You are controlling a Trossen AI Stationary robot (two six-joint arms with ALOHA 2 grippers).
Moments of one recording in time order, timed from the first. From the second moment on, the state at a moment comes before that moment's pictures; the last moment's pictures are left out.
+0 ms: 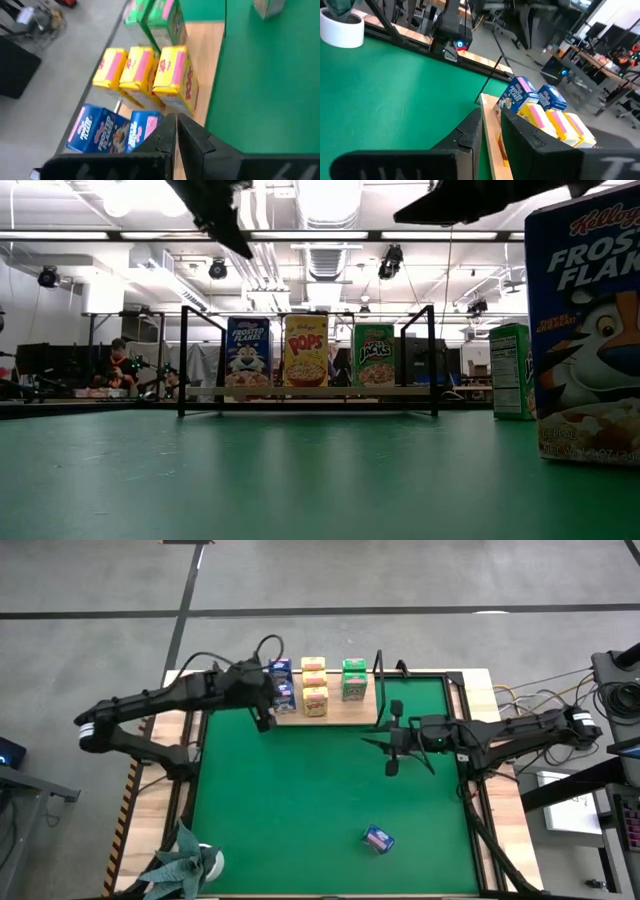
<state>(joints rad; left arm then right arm) 0.29 1.23 1.24 -0.73 -0.26 0.22 0.04 1.04 0.69 0.14 0.21 -0.38</state>
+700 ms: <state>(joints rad) 0.53 1.42 1.29 -0.81 -0.08 0.37 0.04 0.90 0.61 0.16 0.21 -0.40</state>
